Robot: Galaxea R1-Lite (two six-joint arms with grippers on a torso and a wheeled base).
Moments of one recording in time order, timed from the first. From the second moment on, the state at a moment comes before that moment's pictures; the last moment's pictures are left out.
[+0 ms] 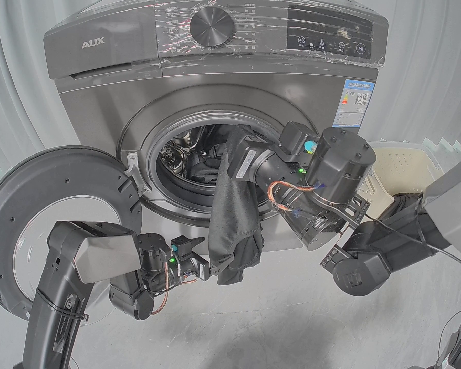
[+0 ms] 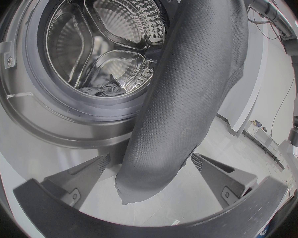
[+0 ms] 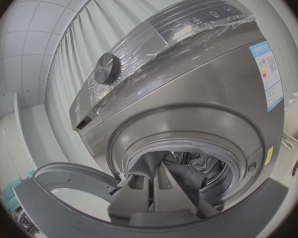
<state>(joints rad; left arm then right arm) -0.40 2.62 -0.90 -1.55 -0.36 -0.02 0.82 2.04 -1.11 -1.21 -0.34 0.25</state>
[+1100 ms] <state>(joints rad) -0.38 2.53 -0.82 -1.55 -0.32 -0.02 0.73 2.03 -1.02 -1.25 -0.33 0.24</state>
